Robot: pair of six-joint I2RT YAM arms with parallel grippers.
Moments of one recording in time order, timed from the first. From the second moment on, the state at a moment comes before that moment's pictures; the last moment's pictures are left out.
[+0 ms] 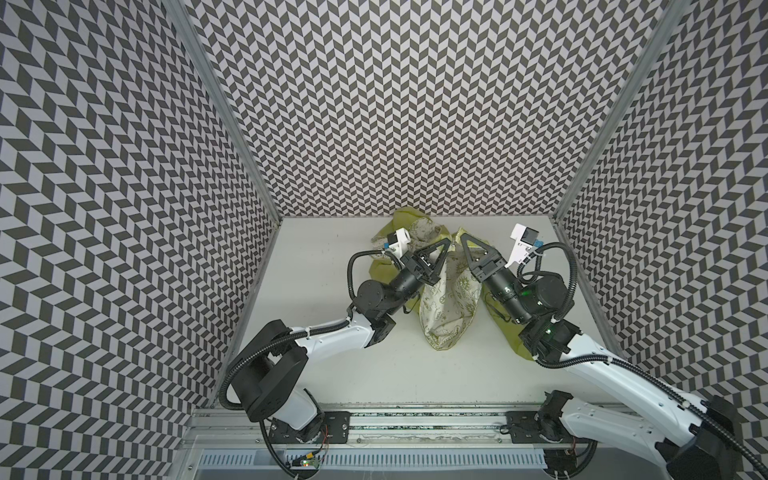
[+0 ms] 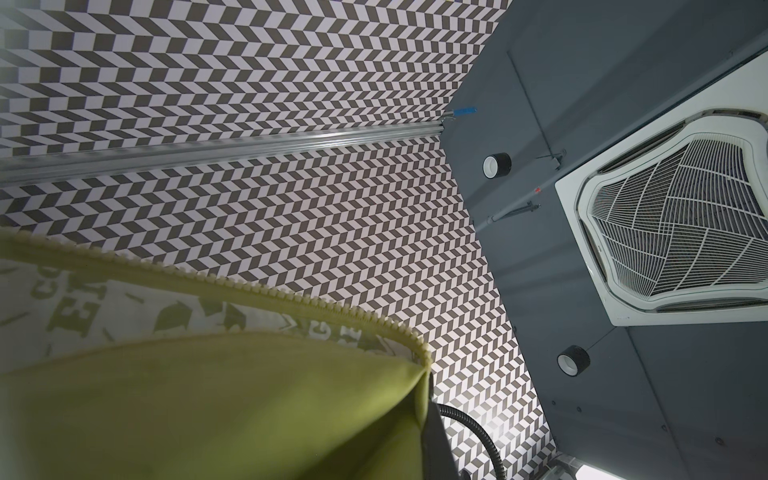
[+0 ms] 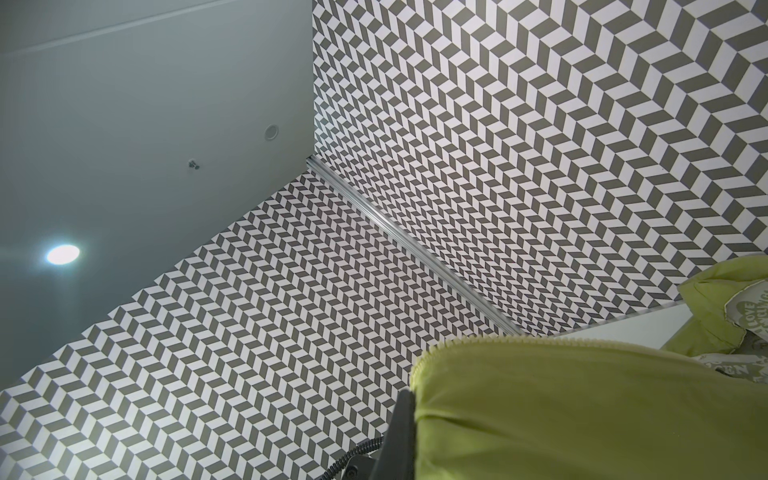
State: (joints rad) left arm -0.80 1.52 0.83 1.35 0.23 -1.52; right arm 0.68 1.02 0.78 0.68 0.07 0.99
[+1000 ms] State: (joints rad) left arm -0.80 1.52 0.85 1.35 0.24 -1.52; right arm 0.68 0.94 0.76 0.59 0.01 1.00
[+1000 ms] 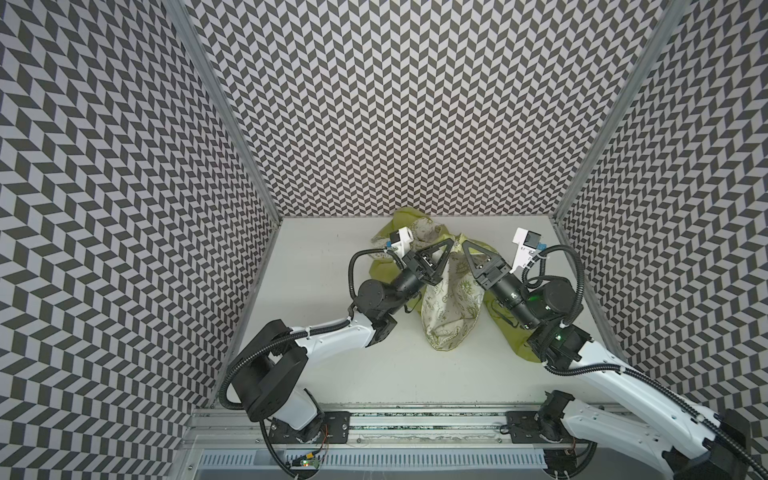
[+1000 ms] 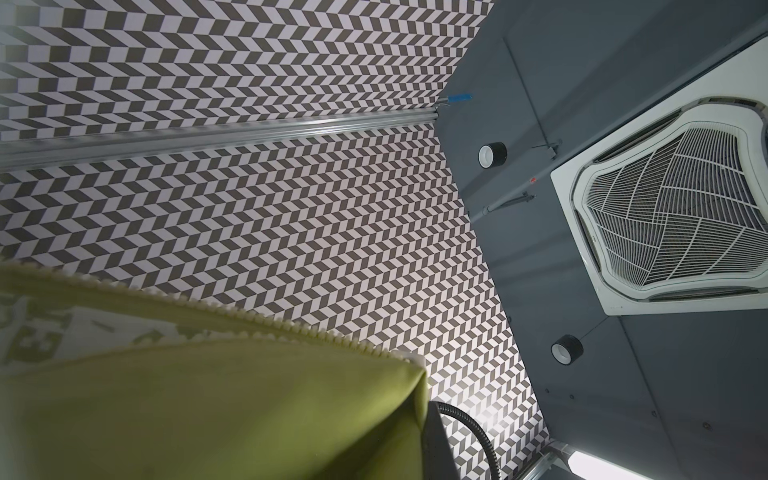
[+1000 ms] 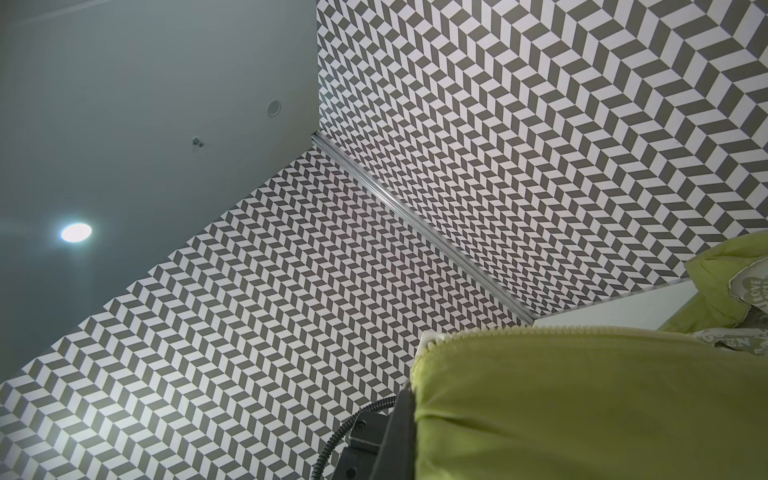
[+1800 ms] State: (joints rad) left arm -0.81 1.53 0.86 1.35 0.24 -1.52; right arm 0.68 0.89 0.69 0.59 -0.02 1.00
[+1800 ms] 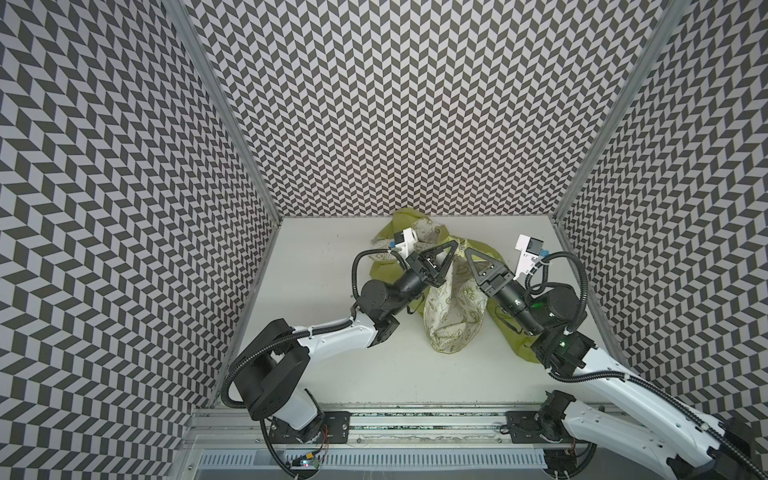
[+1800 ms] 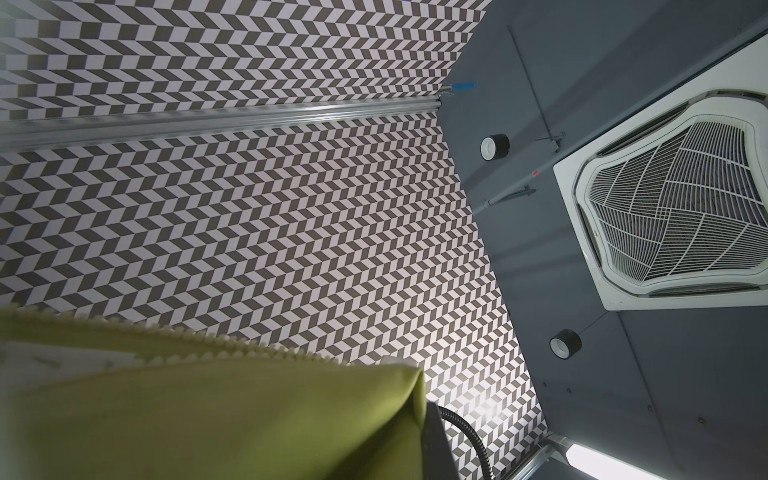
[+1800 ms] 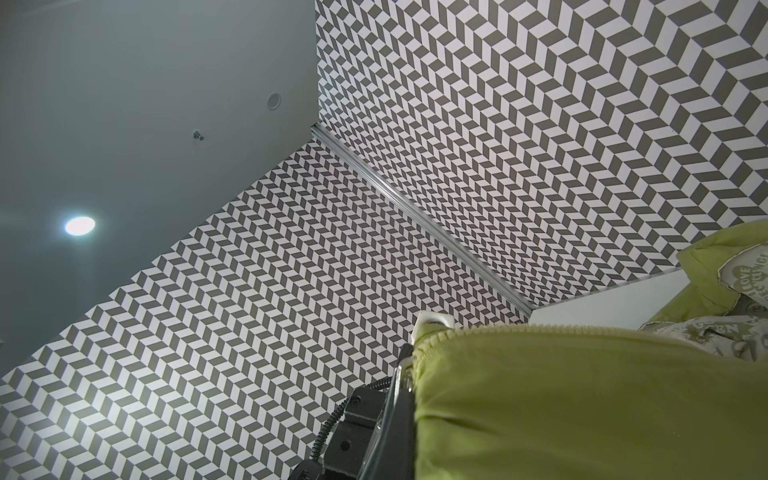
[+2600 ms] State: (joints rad) left arm -0.81 1.53 0.72 1.35 0.18 -1.52; right arm 0.70 0.90 0.64 0.48 0.00 1.02
